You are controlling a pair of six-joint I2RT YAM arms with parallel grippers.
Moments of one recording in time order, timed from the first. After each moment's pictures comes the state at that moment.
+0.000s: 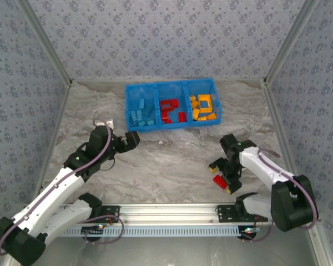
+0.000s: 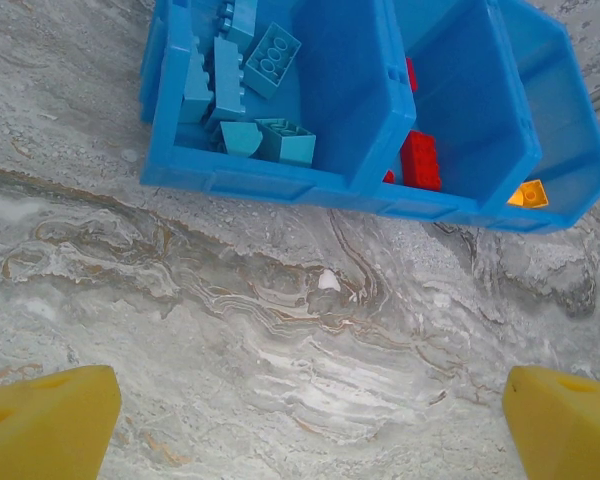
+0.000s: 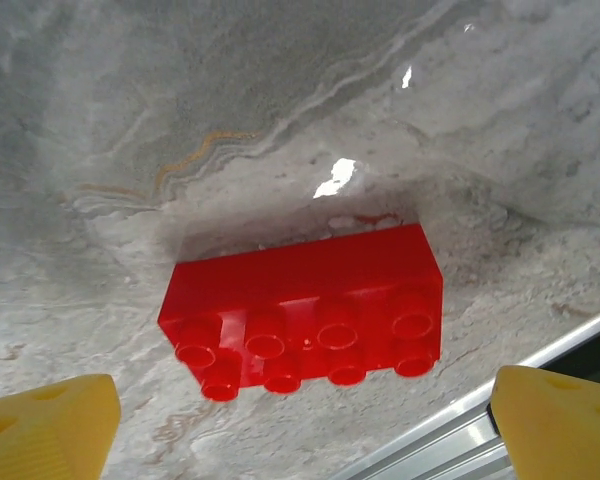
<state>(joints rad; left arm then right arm) -0.56 0.83 0.73 -0.52 -0.07 -0.74 0.30 1.23 0.64 -1.05 -0.22 1.25</state>
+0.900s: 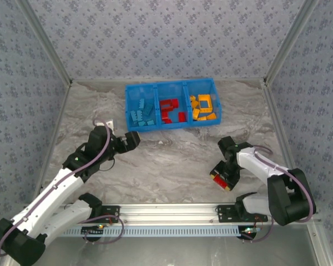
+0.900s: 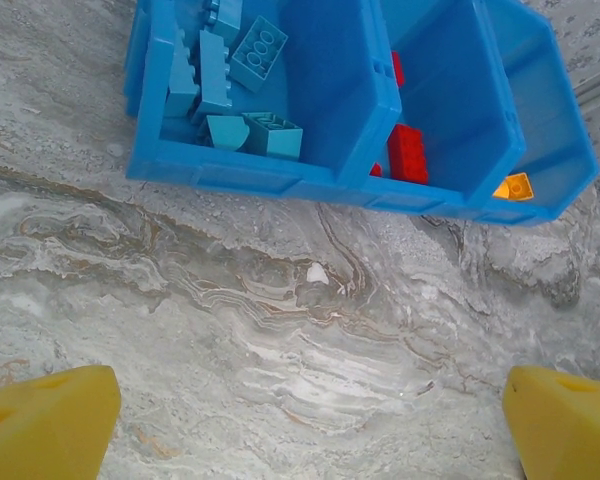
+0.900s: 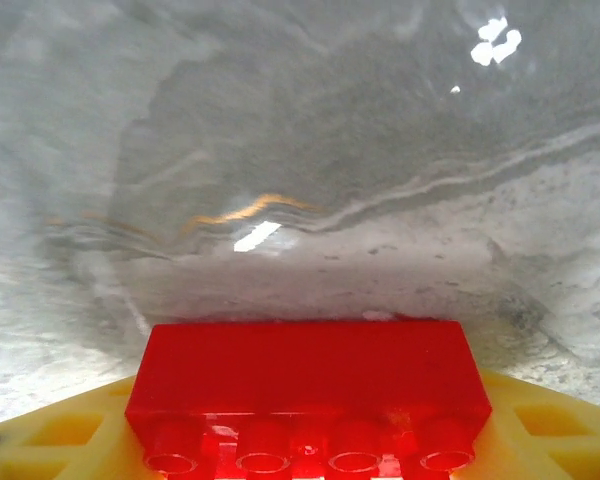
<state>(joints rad) -0.56 0.81 0.74 -0.53 -0.04 -0.74 0.32 1.25 0.59 -0.94 -0.17 1.02</state>
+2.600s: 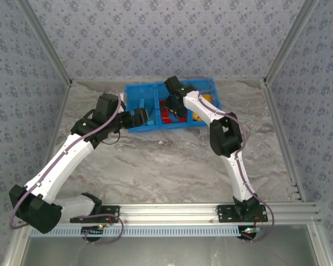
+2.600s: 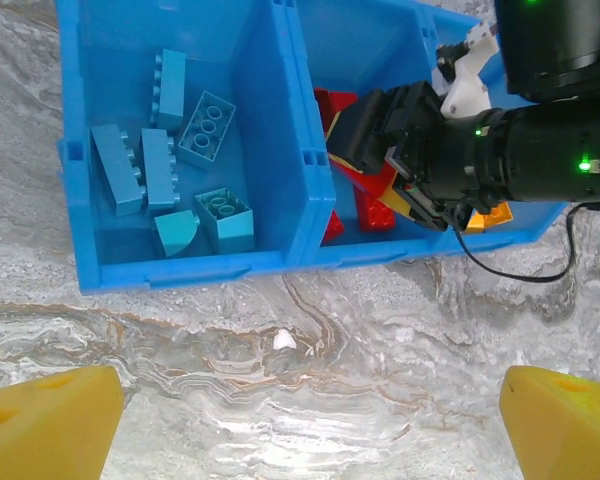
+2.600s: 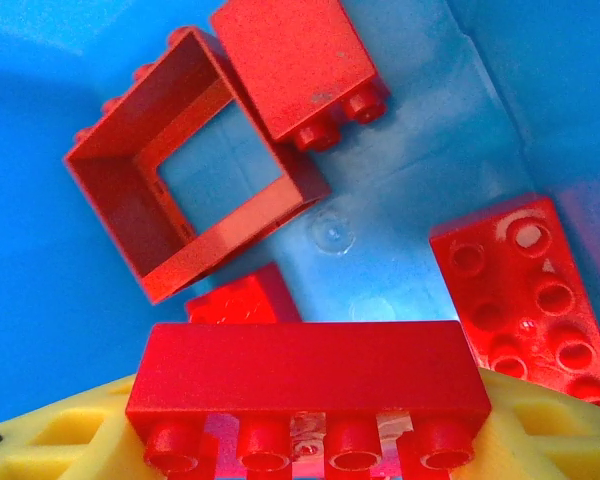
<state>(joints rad) -0.51 1.20 1.19 -0.67 0.03 -0.59 0.53 2.37 2.14 -0.89 0.01 0.94</state>
